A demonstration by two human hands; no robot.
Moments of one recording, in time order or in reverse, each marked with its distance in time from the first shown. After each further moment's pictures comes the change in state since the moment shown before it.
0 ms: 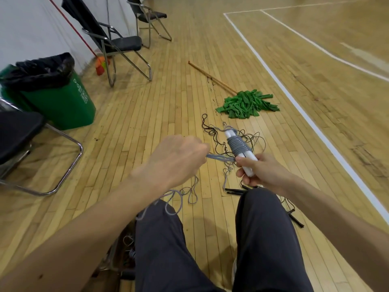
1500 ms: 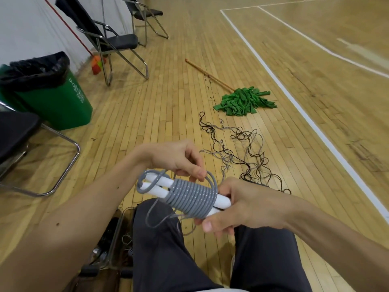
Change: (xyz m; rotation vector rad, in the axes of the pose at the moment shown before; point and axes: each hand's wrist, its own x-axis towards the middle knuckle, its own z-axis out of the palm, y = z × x) left_hand 0.032 -0.041 0.034 -1.232 -0.676 0.093; right_hand -0.088 -0.040 0.046 -0.274 -0.716 -0.149
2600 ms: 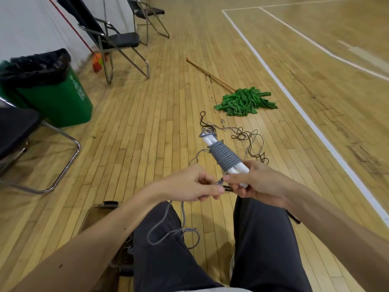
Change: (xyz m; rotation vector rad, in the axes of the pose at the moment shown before) left_hand 0.000 -0.020 0.073 -0.041 0.247 0.005; right_hand 0.019 0.046 -0.041 0.500 0.427 0.148
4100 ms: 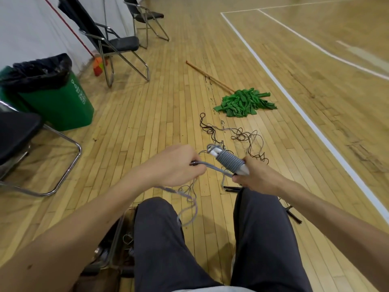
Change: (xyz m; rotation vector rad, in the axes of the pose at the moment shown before) left_hand -0.018 0.043 -0.026 0.570 0.273 -0.116; right_hand 0.034 0.023 -0.042 -0.952 0.307 -0.022
